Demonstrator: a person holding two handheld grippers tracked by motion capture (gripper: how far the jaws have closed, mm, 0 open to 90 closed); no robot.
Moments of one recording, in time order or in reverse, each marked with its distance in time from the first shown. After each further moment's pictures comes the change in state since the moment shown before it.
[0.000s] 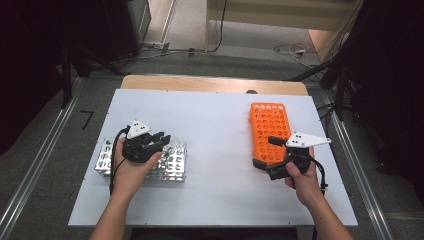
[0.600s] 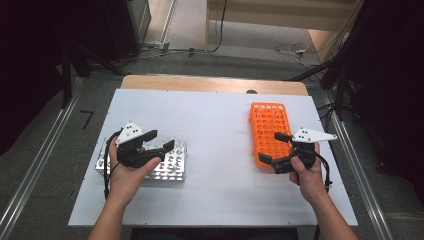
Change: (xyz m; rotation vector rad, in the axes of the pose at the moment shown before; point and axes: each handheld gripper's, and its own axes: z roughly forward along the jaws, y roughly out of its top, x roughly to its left) left arm -0.015 0.004 -0.027 -0.083 -0.096 0.008; right arm -0.018 0.001 -0.006 -0.013 -0.041 0.028
